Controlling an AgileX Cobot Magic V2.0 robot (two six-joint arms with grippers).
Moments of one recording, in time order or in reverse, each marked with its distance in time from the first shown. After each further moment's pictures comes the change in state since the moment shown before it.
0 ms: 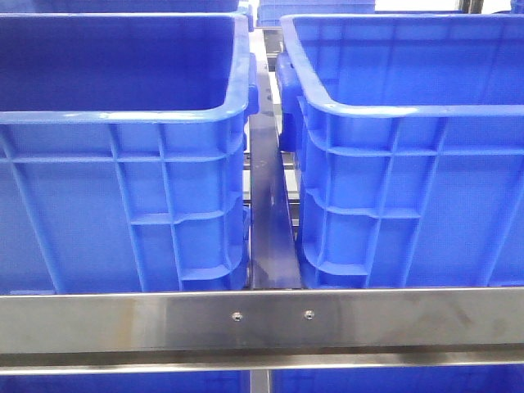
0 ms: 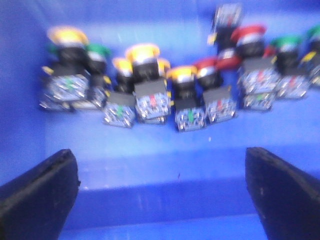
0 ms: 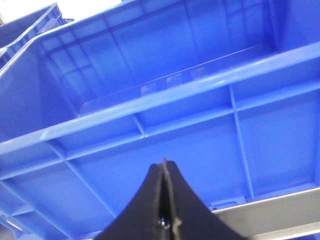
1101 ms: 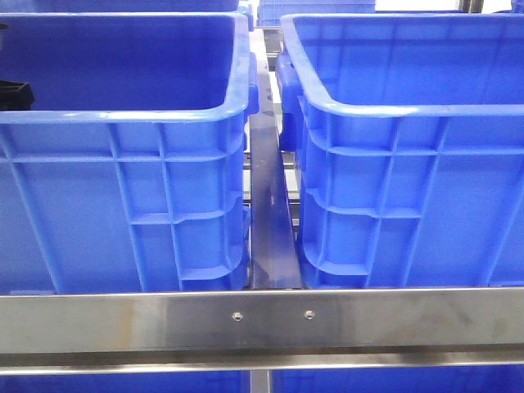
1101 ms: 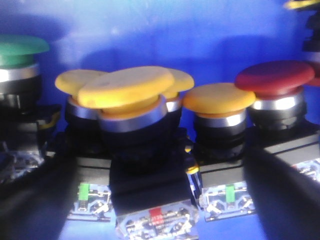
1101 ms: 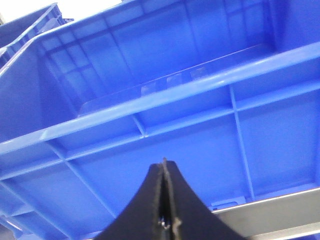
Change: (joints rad) left arm 0.000 0.600 -0.359 0.000 0.116 0.000; right arm 0.000 0.000 0.000 0.000 0.000 0.000
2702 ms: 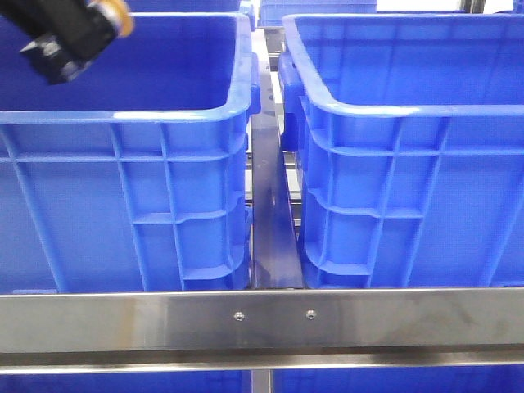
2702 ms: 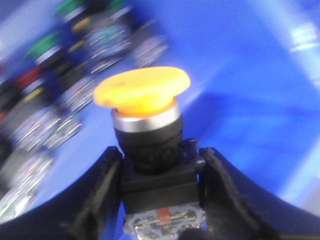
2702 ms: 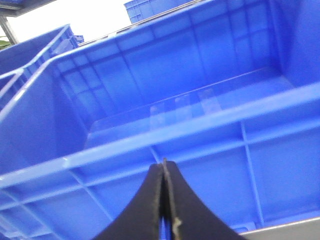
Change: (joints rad) left arm -0.245 -0.327 0.013 -0.416 0.223 0.612; right arm 0.000 0.000 -0.066 0.000 0.014 -0.002
